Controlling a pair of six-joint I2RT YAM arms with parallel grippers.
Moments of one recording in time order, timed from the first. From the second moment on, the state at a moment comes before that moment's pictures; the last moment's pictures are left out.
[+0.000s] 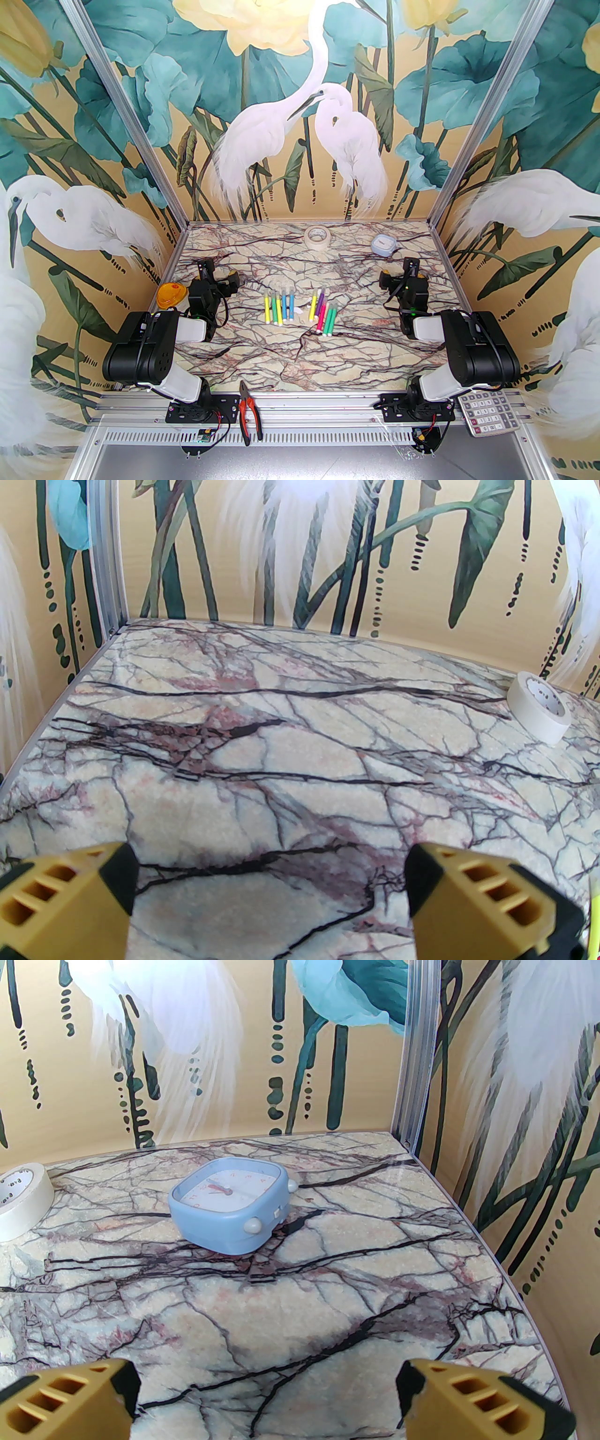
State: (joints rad) left arm 0.01 1.57 0.36 0.96 -0.06 -0.09; right arm -0.01 1.55 0.37 0.89 0.13 0.04
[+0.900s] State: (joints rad) left arm -0.09 1.19 0.48 0.48 -0.10 -0.14; right arm 0.16 1.31 0.70 0.07 0.31 0.18
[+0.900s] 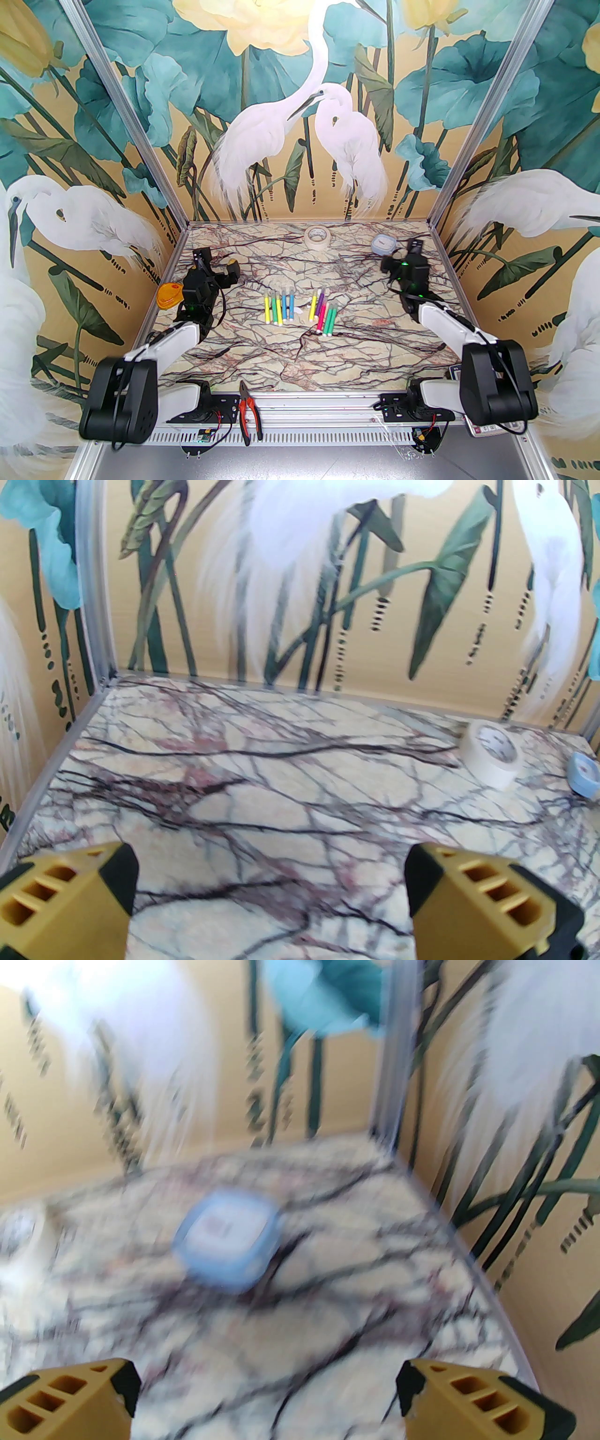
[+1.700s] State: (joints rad) left arm -0.25 1.24 0.68 0.08 0.03 -0.16; right arm 0.62 1.51 0.97 -0.62 0.09 0.58
